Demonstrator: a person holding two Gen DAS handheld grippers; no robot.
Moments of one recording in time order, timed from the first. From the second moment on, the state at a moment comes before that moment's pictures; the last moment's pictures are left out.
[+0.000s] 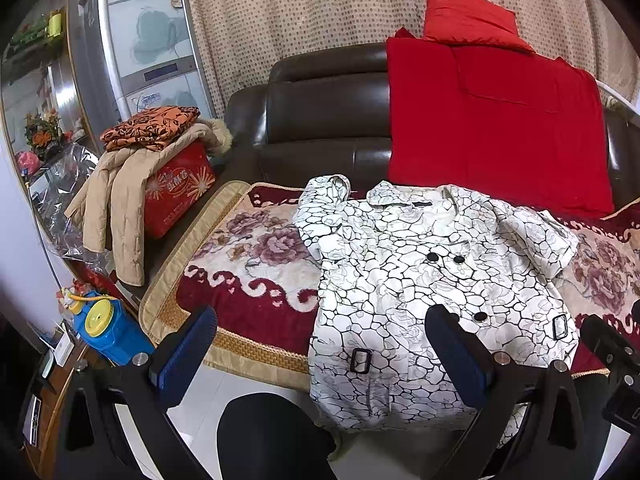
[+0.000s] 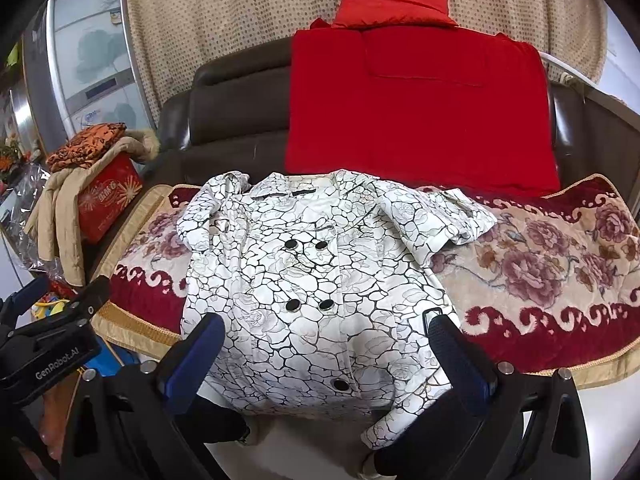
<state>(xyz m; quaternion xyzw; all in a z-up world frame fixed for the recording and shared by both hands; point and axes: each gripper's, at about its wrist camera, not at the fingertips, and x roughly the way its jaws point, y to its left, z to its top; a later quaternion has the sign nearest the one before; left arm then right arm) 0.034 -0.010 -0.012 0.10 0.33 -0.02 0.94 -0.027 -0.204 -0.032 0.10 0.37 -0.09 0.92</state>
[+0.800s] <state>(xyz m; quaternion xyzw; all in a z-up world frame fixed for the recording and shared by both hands) 0.047 0.019 -0.017 0.08 0.33 0.02 0.94 -0.015 -0.198 -0.036 0.10 0.38 -0.08 0.92</state>
